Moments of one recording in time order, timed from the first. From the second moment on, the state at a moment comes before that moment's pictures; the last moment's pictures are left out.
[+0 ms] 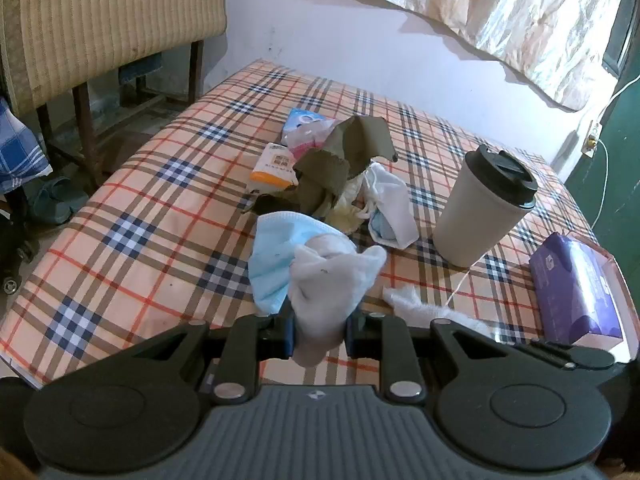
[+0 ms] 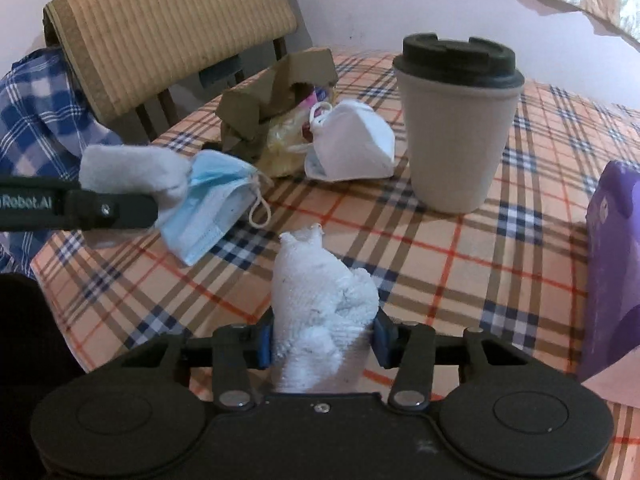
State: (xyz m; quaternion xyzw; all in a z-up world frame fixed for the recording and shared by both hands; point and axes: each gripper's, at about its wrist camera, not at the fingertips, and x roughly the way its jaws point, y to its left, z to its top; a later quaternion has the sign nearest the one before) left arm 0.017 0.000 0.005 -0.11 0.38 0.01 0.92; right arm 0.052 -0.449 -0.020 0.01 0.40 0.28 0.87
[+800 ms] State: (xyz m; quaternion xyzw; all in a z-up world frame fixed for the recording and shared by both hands) left arm 0.067 -0.012 0.073 -0.08 0.34 0.00 0.94; right arm 0.094 -0.448 0.110 0.02 0.33 0.21 0.92
